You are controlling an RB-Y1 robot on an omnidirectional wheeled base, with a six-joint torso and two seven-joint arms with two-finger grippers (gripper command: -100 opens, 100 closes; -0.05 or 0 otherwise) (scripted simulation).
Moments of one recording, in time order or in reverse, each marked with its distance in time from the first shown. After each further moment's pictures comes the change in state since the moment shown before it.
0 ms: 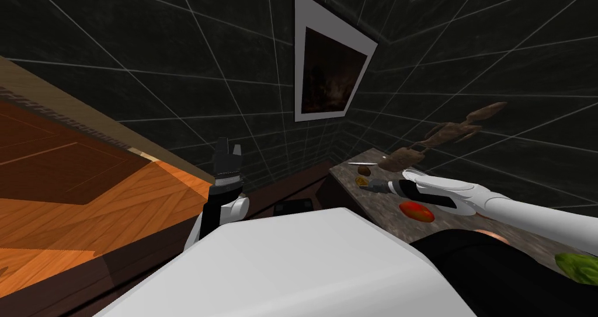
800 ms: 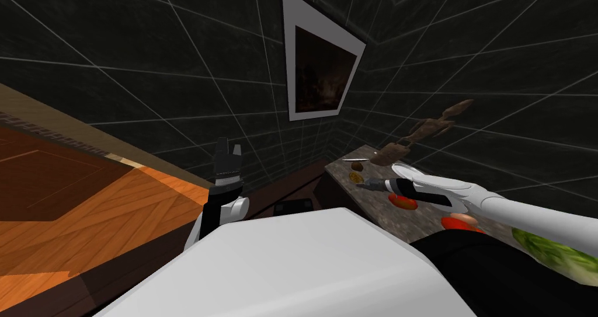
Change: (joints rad) left arm 0.000 0.000 0.000 0.000 0.000 0.000 0.000; right arm -0.002 0.017 -0.031 -0.033 -0.017 -0.016 -0.024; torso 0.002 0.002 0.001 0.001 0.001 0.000
